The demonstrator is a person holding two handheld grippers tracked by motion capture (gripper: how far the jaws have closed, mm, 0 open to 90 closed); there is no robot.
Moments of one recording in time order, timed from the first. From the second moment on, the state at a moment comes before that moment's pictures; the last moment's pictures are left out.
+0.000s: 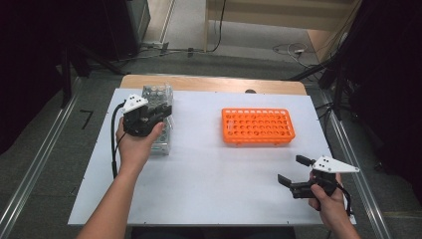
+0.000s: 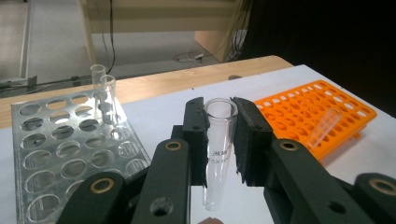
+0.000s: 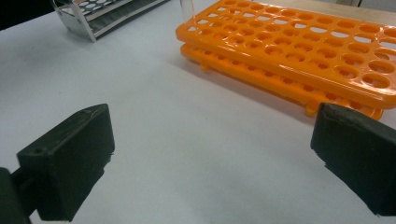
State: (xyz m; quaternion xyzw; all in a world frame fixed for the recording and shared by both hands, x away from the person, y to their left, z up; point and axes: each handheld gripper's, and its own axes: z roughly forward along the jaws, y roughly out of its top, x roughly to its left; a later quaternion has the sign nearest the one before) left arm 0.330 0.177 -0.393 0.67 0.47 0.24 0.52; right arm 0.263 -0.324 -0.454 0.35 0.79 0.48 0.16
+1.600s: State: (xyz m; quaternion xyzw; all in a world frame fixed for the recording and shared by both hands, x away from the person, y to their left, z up) left arm 0.427 0.181 -0.422 0.67 0.52 0.30 0.43; right arm 0.266 -0.315 -0.466 0.35 0.80 0.48 0.14
